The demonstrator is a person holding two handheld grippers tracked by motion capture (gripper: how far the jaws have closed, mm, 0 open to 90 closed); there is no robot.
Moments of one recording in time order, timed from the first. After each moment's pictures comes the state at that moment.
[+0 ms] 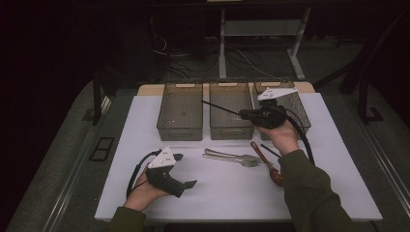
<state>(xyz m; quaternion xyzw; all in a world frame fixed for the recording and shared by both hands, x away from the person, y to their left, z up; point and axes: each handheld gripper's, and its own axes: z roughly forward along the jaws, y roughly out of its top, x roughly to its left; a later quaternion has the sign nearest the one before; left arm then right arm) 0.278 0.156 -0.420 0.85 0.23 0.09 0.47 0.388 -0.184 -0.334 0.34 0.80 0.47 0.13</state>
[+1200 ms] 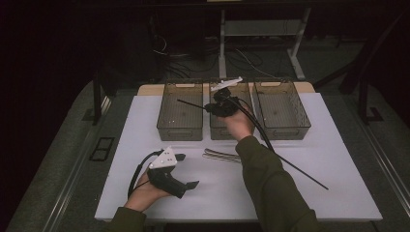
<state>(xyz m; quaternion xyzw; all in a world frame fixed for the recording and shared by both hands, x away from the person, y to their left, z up) 0.276 0.151 -0.417 0.85 0.22 0.09 0.48 0.453 -0.073 -0.356 0.36 0.82 0.41 0.13</state>
